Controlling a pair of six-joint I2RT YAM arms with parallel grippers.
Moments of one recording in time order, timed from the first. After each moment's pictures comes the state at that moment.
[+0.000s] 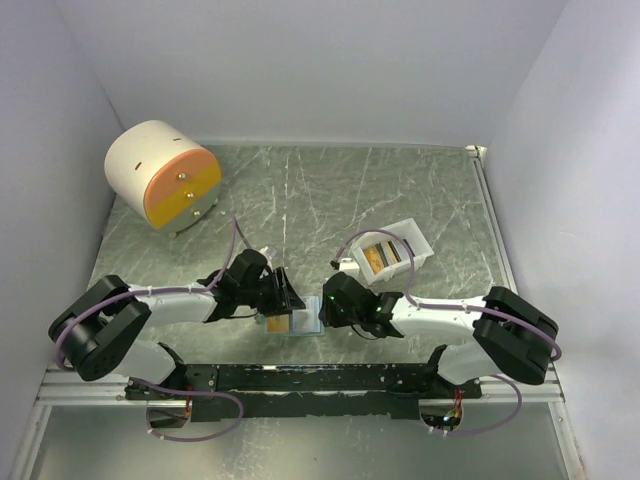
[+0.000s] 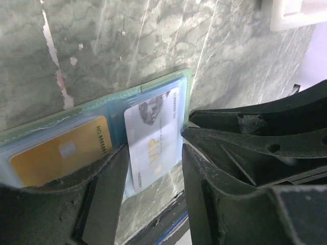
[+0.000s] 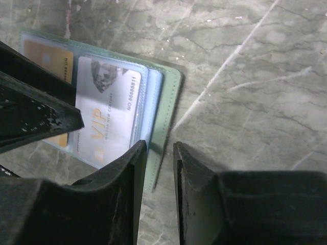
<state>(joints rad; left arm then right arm) -0.76 1.42 0.45 0.23 0.29 -1.00 1.03 1.36 0.51 -0.01 0.19 0.79</state>
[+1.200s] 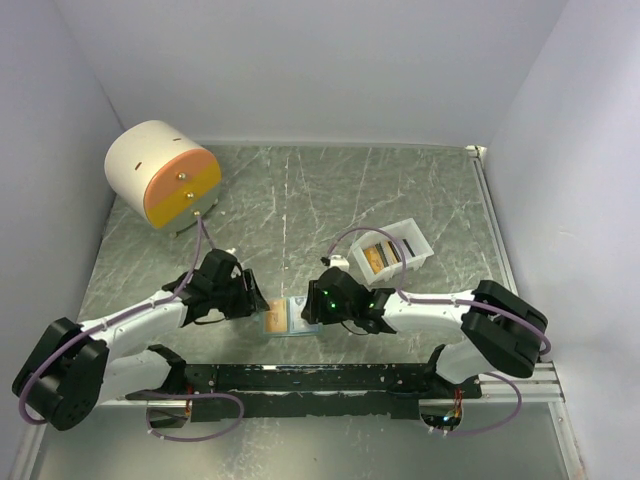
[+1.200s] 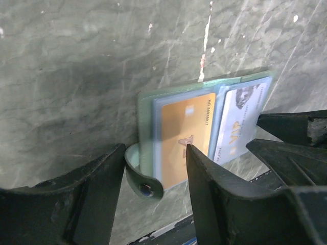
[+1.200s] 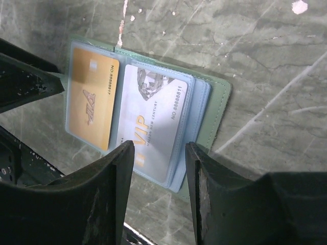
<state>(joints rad) -0.56 1.13 0.41 -0.21 0.17 -0.79 1.03 1.42 0.56 0.06 0.10 0.82</state>
